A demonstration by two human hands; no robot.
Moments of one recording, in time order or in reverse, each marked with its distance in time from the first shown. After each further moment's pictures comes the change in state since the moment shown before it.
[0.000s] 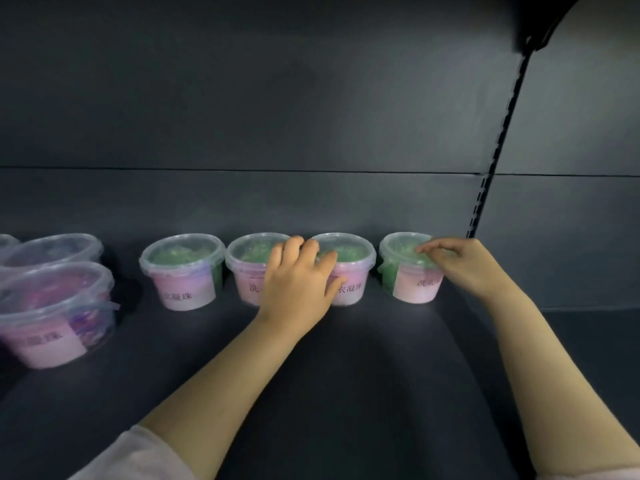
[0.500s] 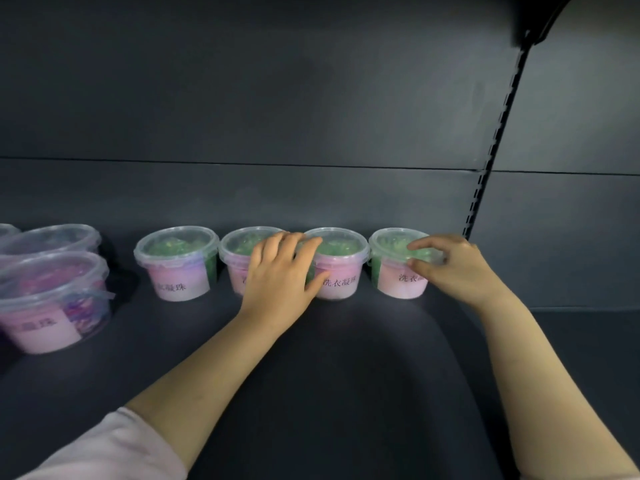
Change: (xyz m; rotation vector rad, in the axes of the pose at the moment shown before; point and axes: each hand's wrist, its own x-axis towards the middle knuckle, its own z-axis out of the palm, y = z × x) left_hand -0.007 -0.006 0.001 -0.092 -0.055 -0.108; right_hand -0.013 -0.005 0.000 -0.214 -0.034 -0.090
